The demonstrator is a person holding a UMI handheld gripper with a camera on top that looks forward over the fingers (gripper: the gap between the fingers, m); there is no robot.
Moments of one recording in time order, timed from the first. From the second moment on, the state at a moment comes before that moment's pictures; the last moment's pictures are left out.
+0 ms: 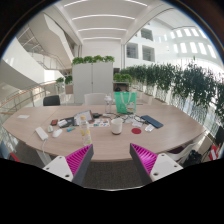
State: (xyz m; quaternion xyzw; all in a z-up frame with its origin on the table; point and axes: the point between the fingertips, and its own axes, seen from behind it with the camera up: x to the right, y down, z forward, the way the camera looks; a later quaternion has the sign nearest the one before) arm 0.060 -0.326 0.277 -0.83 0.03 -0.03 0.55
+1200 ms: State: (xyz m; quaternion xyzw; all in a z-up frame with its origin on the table) arm -0.105 0.035 0.085 -0.75 -0.04 0.01 0.65
